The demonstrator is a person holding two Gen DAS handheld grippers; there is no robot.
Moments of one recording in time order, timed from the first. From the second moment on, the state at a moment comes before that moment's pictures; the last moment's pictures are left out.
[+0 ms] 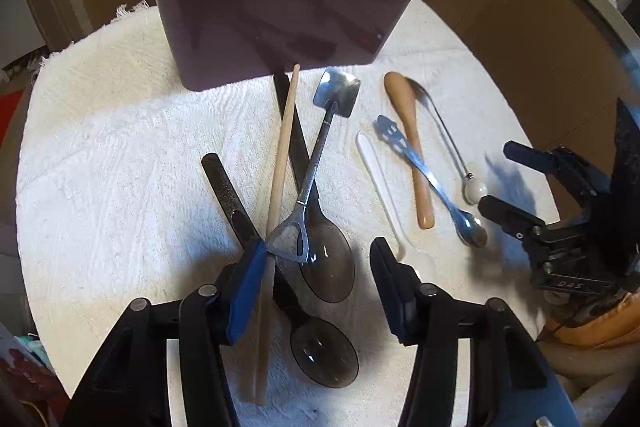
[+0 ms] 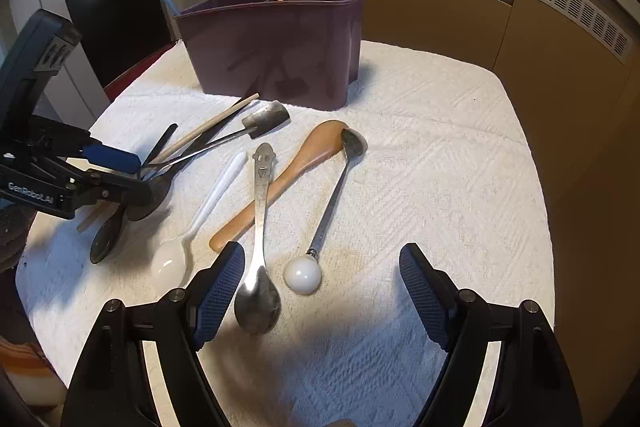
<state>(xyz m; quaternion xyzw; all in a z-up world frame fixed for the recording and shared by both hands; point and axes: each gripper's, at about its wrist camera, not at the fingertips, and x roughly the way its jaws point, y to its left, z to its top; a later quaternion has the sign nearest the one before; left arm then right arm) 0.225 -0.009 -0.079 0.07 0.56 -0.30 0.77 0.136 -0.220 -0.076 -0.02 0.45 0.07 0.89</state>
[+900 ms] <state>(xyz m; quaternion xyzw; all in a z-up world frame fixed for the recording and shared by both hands) 0.278 -0.055 -0.099 0.19 0.58 -0.23 0.76 0.126 -0.235 -0.081 -0.02 0.45 0.06 0.89</state>
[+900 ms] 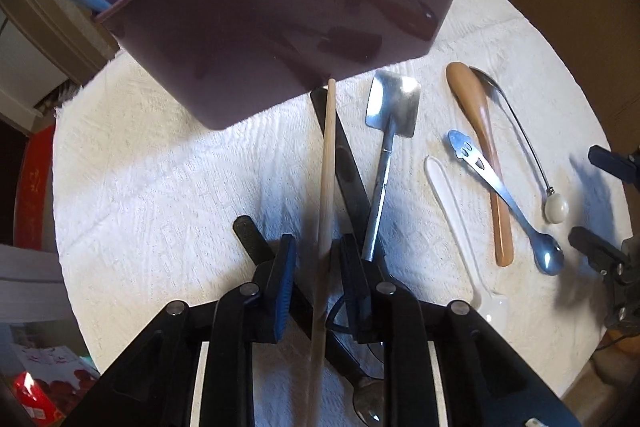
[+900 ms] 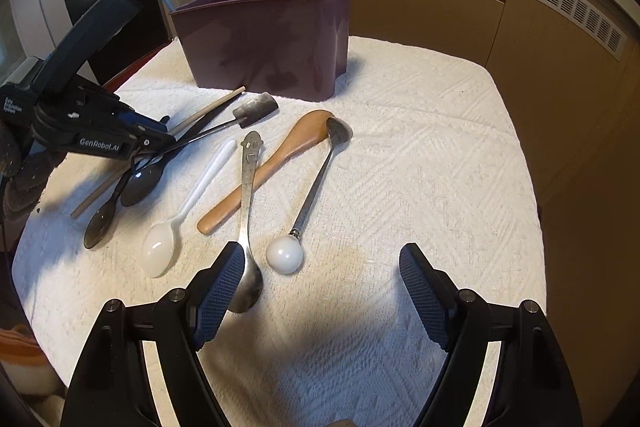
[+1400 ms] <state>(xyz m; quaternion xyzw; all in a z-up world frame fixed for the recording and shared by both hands) 0.247 -0.044 -0.095 0.13 0.54 -0.22 0.80 0.122 -0.234 -0.075 -0.03 0.44 0.06 0.89</state>
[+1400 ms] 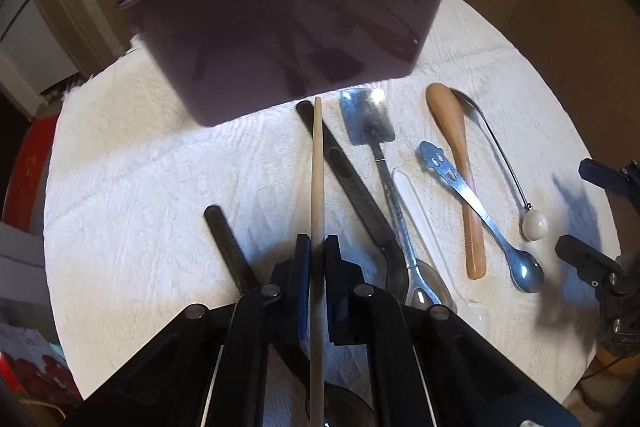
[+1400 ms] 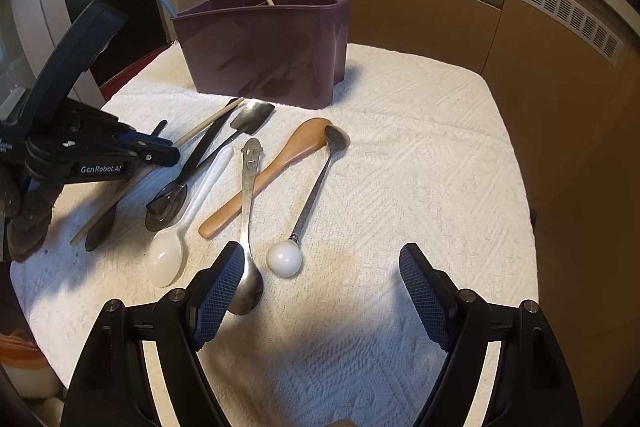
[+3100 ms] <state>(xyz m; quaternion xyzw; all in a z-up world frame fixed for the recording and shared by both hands) 0.148 0.043 0.023 -0.07 0.38 -0.22 0.89 0.160 -0.180 -0.015 -0.06 0.41 0.13 0.90</state>
